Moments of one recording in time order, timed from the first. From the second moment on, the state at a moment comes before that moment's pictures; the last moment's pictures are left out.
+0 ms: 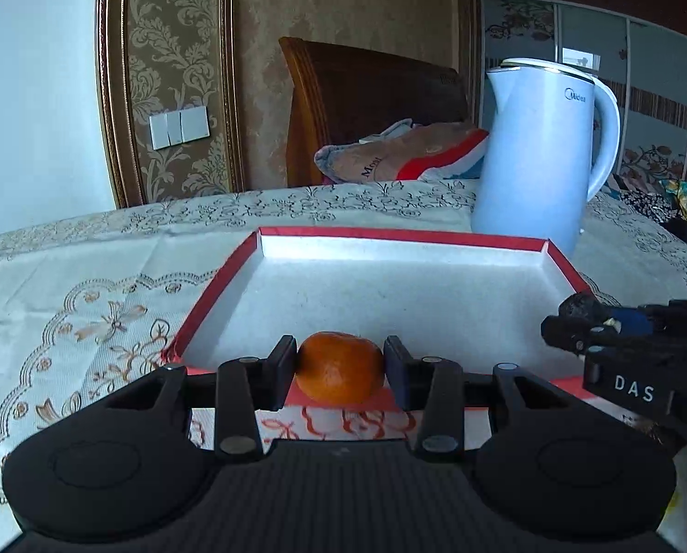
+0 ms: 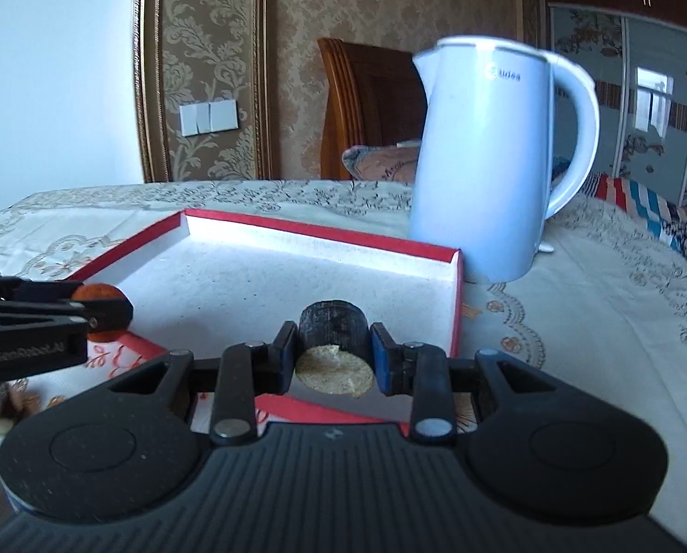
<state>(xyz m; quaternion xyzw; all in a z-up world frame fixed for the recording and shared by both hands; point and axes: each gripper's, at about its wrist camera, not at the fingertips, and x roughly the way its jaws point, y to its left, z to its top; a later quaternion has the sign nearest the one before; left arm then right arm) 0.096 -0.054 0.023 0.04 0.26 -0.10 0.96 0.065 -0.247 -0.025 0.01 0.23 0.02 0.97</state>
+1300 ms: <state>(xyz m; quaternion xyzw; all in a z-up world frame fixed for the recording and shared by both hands) 0.159 -0.072 -0.012 0.07 0.29 -0.04 0.95 0.137 -0.251 -0.041 0.05 0.31 0.02 0.95</state>
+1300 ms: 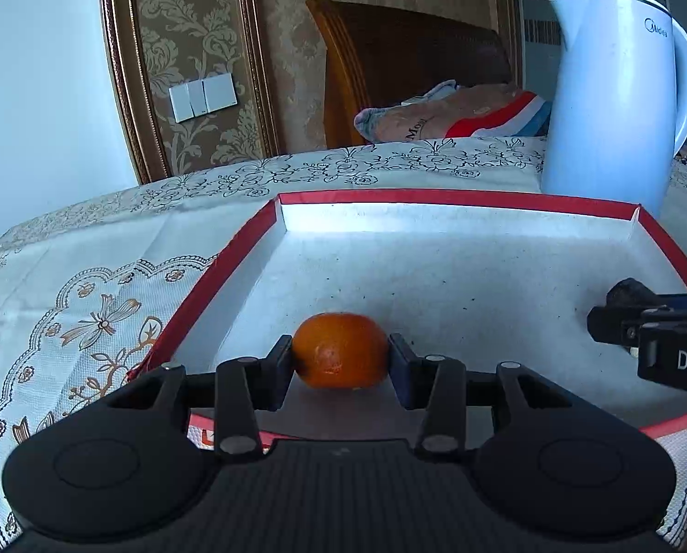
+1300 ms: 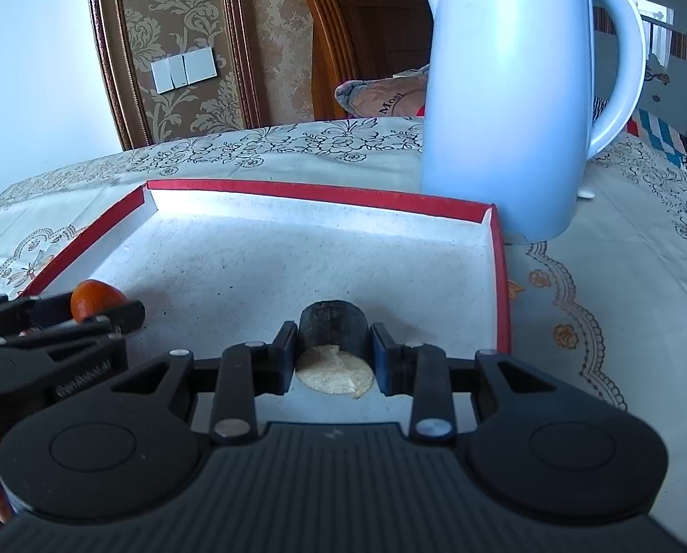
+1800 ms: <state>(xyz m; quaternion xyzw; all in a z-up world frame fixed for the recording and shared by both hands) 0.163 -0.063 -0.012 0.04 0.31 -0.03 0.95 0.137 -0.250 -0.042 0.04 0.32 0.02 0.95</state>
